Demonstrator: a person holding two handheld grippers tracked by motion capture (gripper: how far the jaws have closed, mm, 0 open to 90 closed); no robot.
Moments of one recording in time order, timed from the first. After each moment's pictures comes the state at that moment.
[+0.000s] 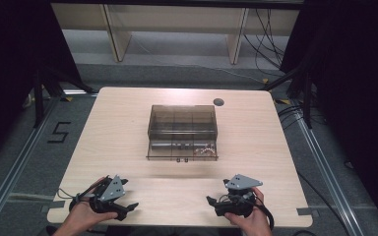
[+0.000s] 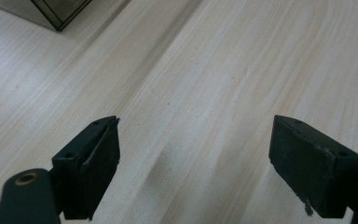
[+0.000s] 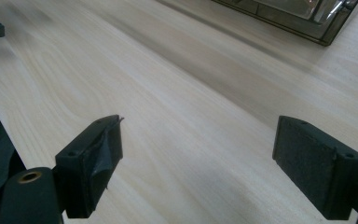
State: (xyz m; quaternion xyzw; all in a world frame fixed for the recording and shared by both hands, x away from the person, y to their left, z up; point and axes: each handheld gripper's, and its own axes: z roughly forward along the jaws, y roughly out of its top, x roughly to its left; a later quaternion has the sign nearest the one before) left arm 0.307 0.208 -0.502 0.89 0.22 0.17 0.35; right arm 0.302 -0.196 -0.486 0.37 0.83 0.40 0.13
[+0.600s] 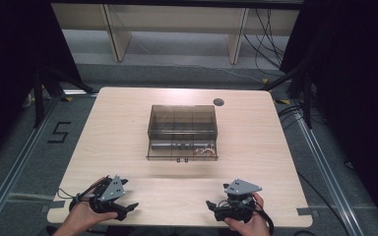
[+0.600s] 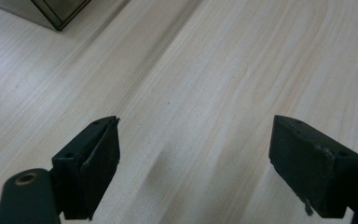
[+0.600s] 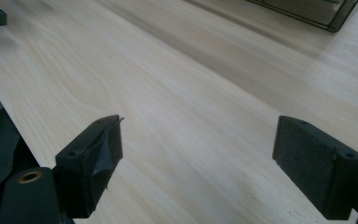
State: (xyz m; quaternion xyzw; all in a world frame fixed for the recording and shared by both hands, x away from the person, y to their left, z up) left arm 0.307 0.209 -0.501 0.90 0.22 0.17 0.34; right arm 0.292 -0.195 -0.492 0.36 0.83 0.40 0.13
